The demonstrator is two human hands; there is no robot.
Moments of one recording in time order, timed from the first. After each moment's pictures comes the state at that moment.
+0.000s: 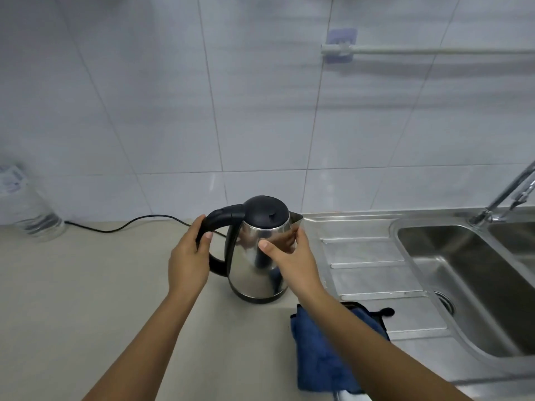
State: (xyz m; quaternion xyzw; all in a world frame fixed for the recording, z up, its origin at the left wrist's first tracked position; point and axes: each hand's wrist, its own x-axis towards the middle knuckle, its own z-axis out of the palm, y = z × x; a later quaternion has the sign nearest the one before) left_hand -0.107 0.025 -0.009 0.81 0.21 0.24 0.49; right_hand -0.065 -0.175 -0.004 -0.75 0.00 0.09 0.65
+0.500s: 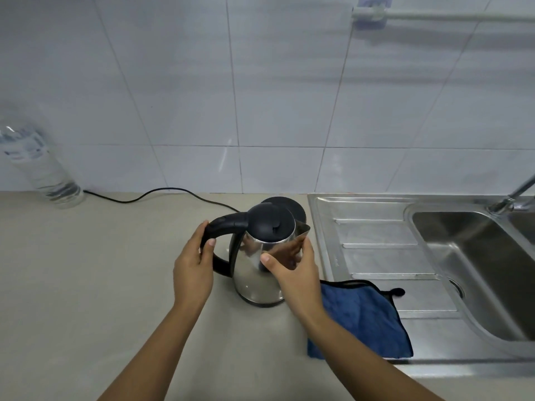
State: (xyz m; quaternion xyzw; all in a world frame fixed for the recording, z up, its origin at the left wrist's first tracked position) left_hand -0.169 0.023 -0.043 0.78 0.23 0.24 0.53; right_hand -0.132 -0.161 -0.040 -0.77 0.00 0.06 0.64
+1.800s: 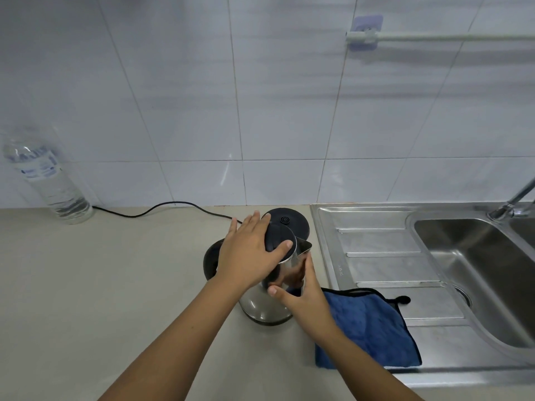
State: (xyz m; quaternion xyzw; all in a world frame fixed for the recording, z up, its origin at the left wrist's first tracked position) left_hand -0.132 -0.030 0.033 0.98 0.06 0.07 0.18; right_hand -0.139 -0.179 -0.066 -0.76 -0.09 0.13 0.63
